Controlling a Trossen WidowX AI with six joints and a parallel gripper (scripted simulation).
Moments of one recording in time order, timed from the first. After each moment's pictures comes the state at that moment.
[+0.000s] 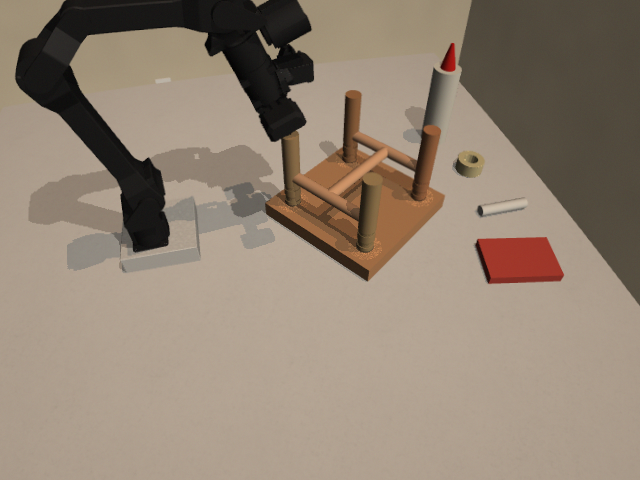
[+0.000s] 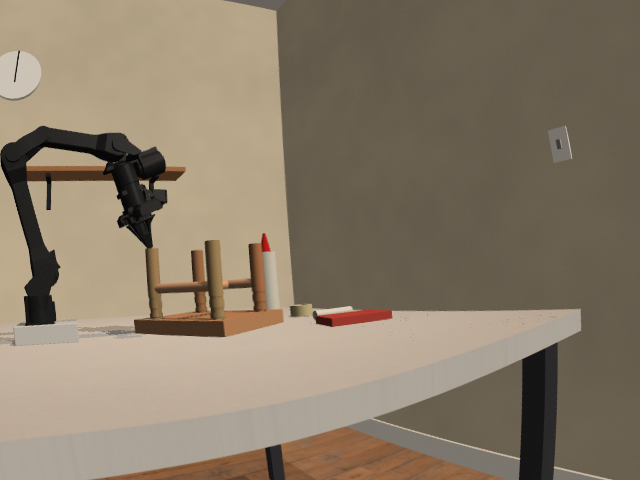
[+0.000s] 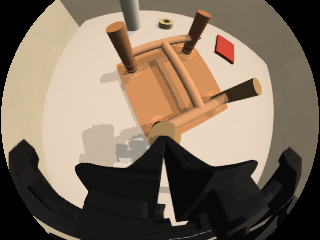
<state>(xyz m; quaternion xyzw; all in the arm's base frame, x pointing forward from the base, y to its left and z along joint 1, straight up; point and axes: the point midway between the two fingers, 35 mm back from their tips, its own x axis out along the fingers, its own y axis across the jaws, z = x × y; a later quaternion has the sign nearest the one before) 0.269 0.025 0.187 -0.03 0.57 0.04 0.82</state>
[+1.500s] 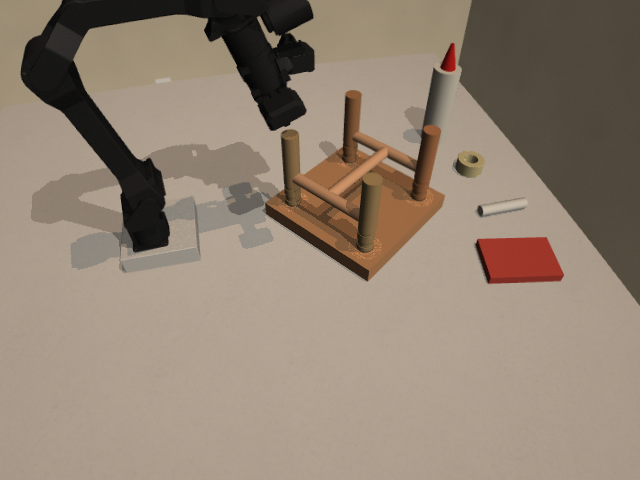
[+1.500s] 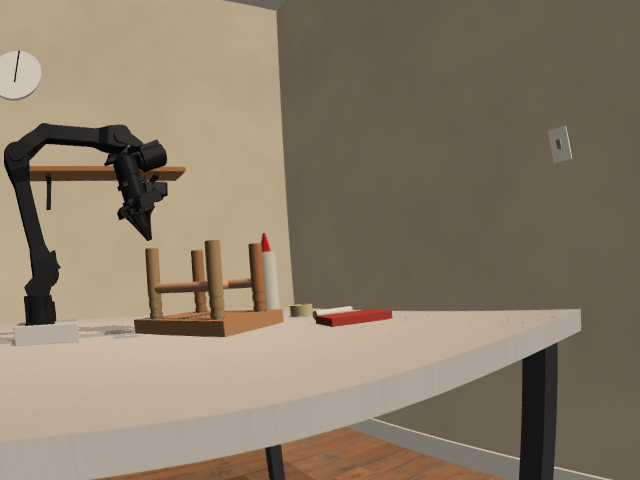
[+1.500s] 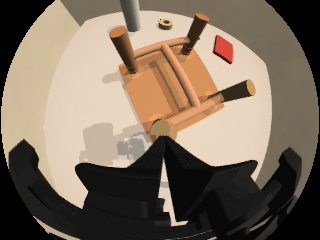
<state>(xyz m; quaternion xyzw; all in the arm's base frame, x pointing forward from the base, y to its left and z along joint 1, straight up) 0.268 0.025 0.206 -0.03 0.58 0.04 0.81</state>
